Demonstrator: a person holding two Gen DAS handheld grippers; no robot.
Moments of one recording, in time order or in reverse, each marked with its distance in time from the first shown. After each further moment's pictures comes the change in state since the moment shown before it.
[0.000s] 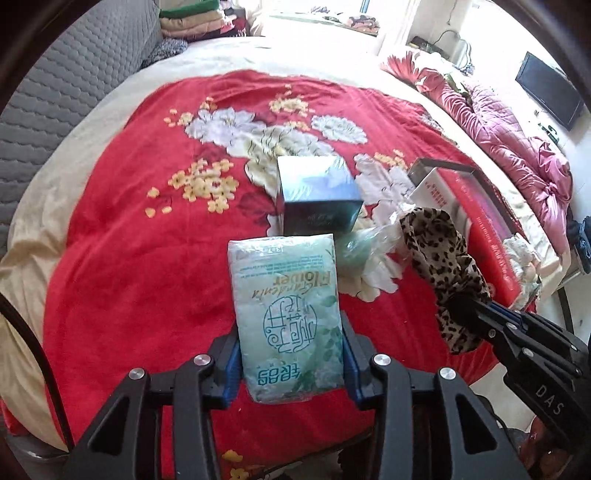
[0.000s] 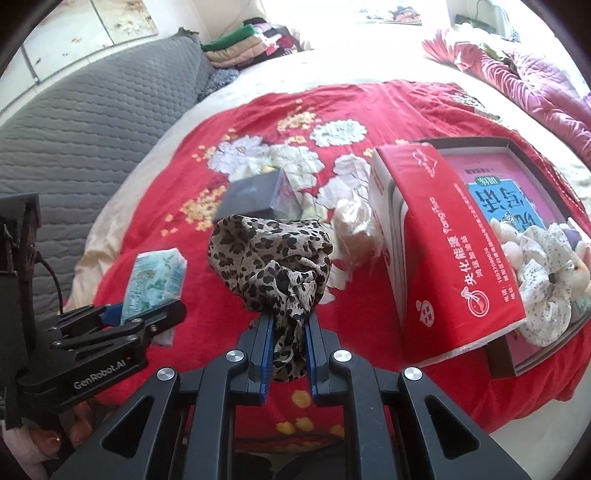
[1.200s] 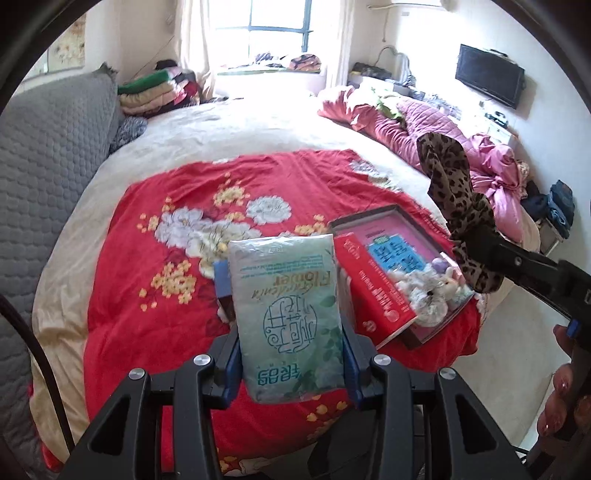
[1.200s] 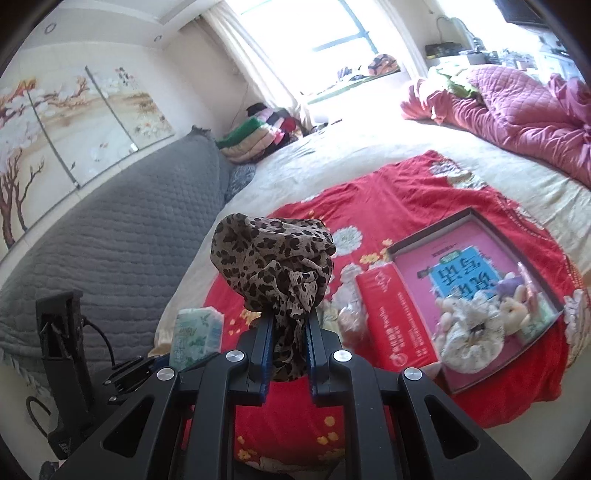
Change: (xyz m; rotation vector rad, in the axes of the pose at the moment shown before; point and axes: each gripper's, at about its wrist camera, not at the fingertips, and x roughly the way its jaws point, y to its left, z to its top) left arm -0.132 -0.096 0.025 0.199 -0.190 -0.051; right arm -0.183 -0.036 0.035 0.160 -0.322 0.141
